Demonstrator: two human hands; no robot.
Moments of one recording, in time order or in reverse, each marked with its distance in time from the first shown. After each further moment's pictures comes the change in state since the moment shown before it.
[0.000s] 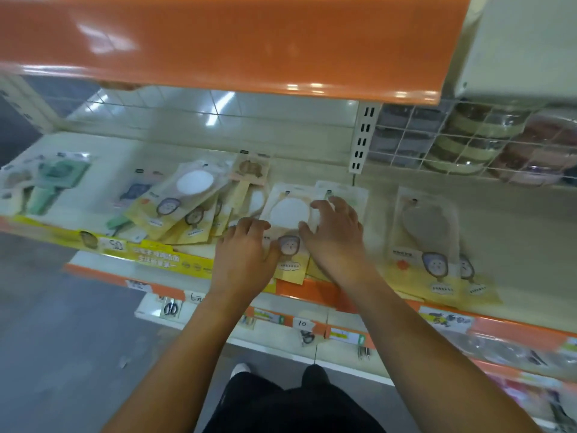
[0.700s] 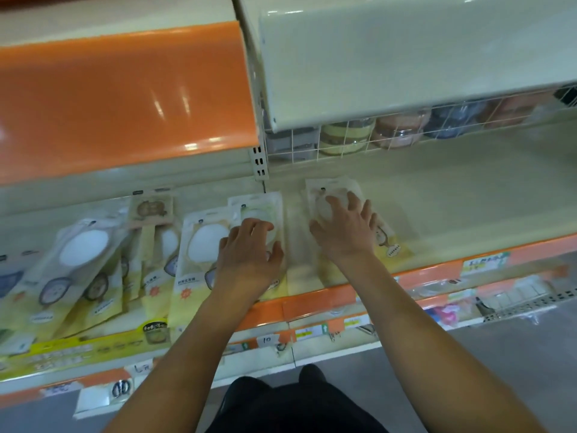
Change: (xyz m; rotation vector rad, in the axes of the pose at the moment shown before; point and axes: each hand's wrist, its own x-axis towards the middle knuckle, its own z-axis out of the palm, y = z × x) left_hand 0.052 0.086 0.038 -0.101 -0.240 0.340; right_hand -0.008 0.095 -0.060 -0.149 0.182 0.488
